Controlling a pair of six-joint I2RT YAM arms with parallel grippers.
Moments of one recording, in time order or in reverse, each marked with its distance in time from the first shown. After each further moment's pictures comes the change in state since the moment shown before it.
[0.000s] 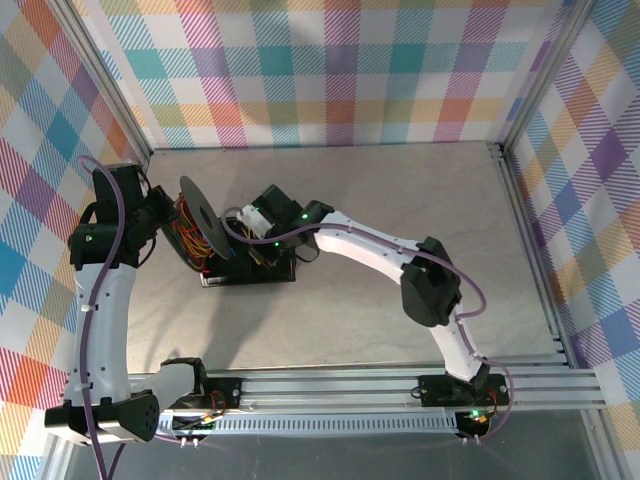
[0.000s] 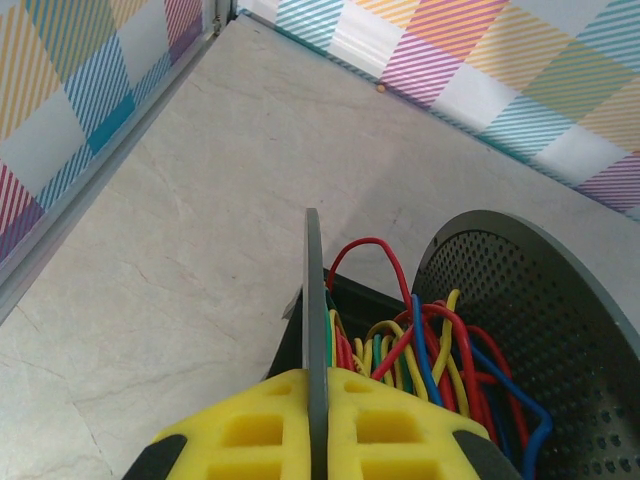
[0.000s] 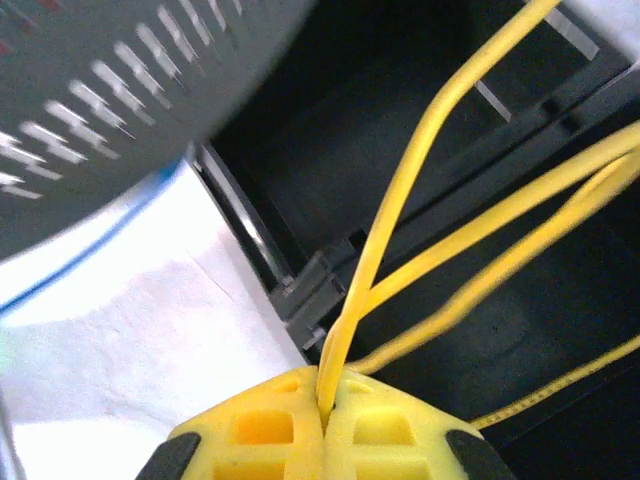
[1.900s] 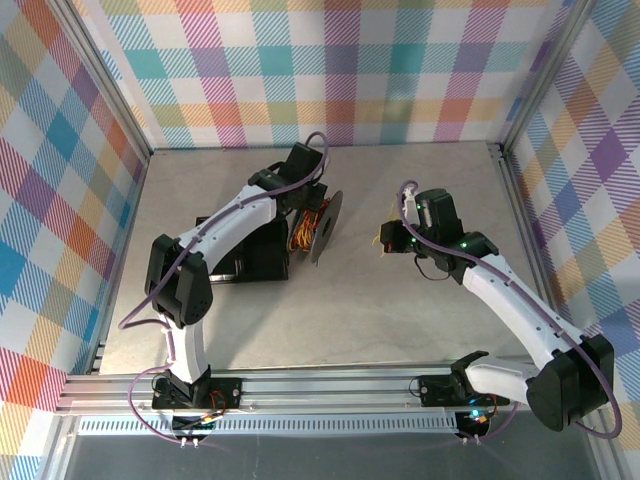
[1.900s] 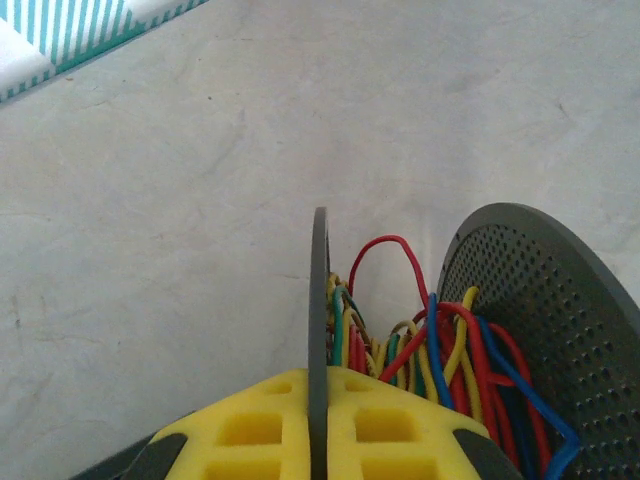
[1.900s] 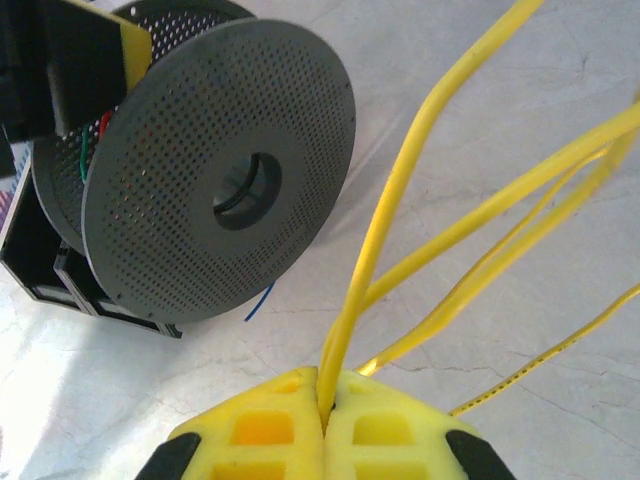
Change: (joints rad) left arm -0.662 0.806 0.295 0.335 -0.095 0.361; right arm -0.505 -0.920 -0.914 0.172 0.020 0.412
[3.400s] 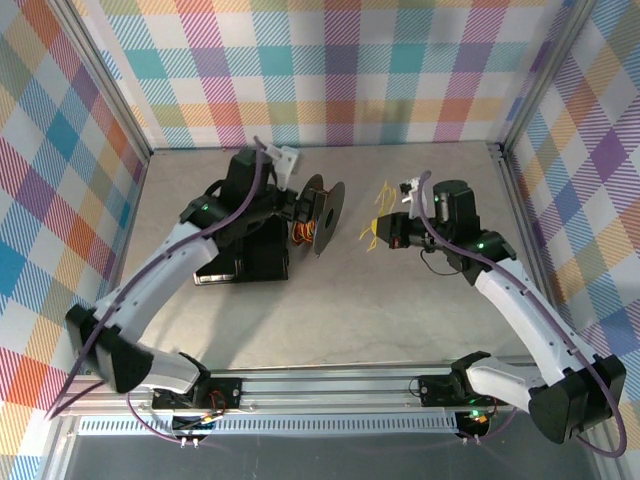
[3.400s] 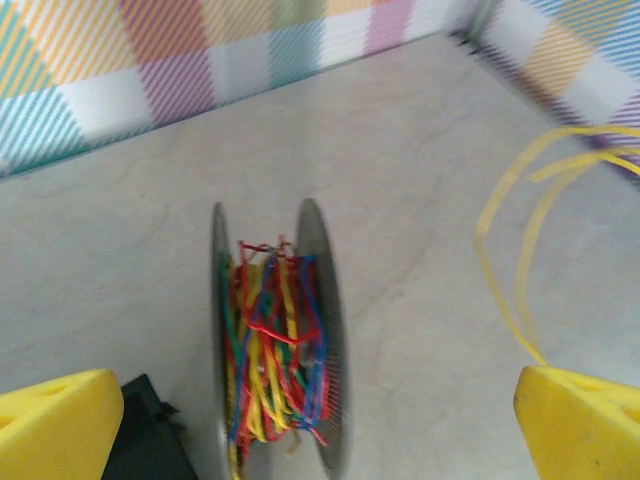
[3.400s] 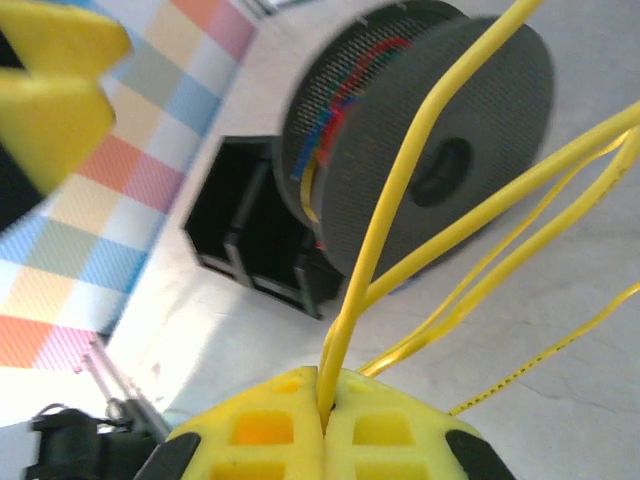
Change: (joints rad) left arm -0.005 -0.535 -0.321 0.119 0.262 -0.067; right arm -0.063 -0.065 0.075 0.022 -0.340 0.001
